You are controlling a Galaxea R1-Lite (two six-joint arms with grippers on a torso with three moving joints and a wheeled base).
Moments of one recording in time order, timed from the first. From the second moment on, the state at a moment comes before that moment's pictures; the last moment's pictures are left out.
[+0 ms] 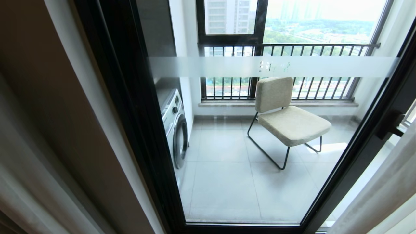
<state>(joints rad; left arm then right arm) 0.94 1.64 -1.66 -0.03 -0.54 -0.22 0.00 0.00 0.00 0.00 0.04 -0.09</state>
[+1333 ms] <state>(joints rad) 0.76 1.52 -1.57 -0.04 -0.60 -0.22 0.00 0.00 0.00 0.00 0.04 -0.09</state>
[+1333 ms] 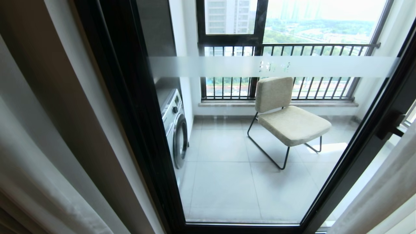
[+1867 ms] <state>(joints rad) 0.79 1.29 -1.36 -0.04 -0.59 -0.24 0.00 0.00 0.00 0.00 0.04 -0.09</state>
